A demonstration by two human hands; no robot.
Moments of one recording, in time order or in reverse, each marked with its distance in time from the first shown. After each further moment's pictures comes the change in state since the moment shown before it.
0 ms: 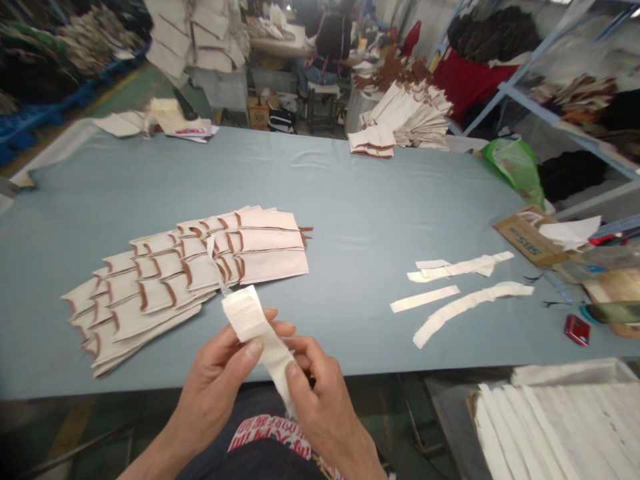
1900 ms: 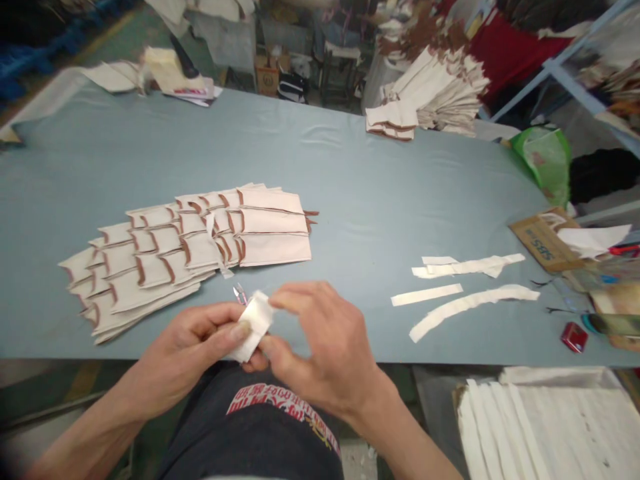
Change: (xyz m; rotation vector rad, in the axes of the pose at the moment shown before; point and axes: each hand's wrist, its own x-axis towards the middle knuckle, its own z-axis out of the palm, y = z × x) left_hand 0.025 0.038 -0.024 0.021 -0.184 -0.283; right_hand 0.060 -0.070 -0.035 -0.633 0.080 -0.730
